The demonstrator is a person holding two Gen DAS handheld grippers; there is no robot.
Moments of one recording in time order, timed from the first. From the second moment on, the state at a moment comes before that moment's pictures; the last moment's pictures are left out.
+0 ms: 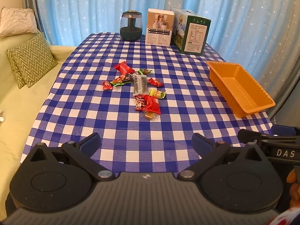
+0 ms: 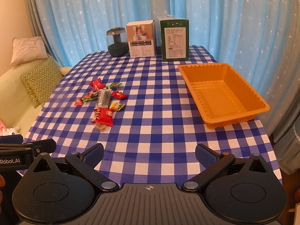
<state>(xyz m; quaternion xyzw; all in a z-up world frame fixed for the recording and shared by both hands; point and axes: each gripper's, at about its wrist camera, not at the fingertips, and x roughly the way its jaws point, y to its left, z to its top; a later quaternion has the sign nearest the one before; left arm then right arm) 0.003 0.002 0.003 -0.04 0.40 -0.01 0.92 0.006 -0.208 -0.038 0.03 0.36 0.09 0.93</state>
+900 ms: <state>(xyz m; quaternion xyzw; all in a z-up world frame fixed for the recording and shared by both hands) 0.104 0.081 -0.051 -0.06 0.41 0.02 0.91 0.102 -0.150 -0.089 0.04 0.36 0.15 0.92</state>
